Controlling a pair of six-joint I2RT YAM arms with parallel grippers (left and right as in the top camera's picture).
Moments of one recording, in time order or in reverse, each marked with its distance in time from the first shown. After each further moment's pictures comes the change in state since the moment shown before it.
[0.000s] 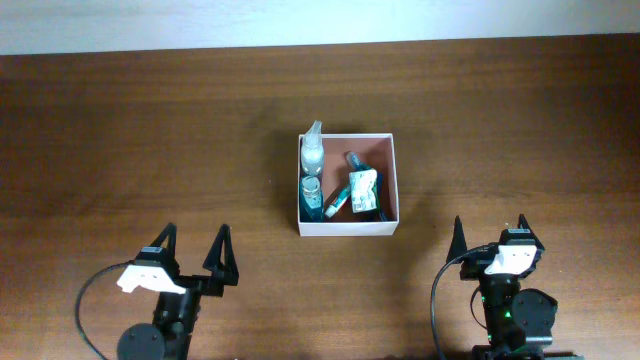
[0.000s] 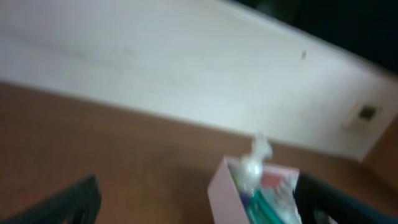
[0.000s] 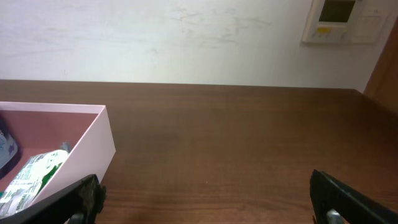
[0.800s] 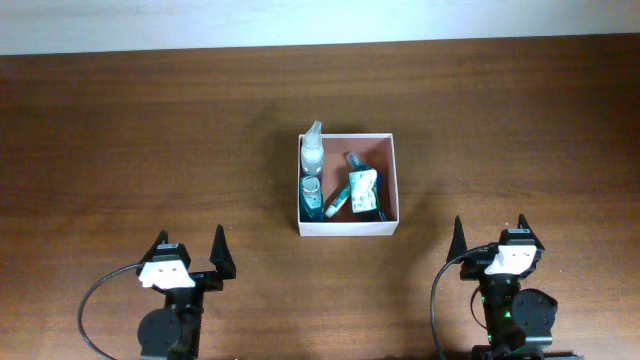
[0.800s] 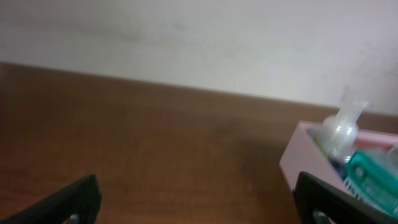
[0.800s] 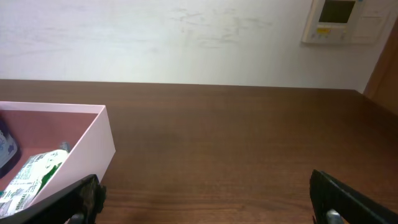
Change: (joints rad) left arm 0.000 -0.005 -0.156 0.025 -0.159 0.189; right arm 0.000 0.000 0.000 0.000 0.000 -0.003
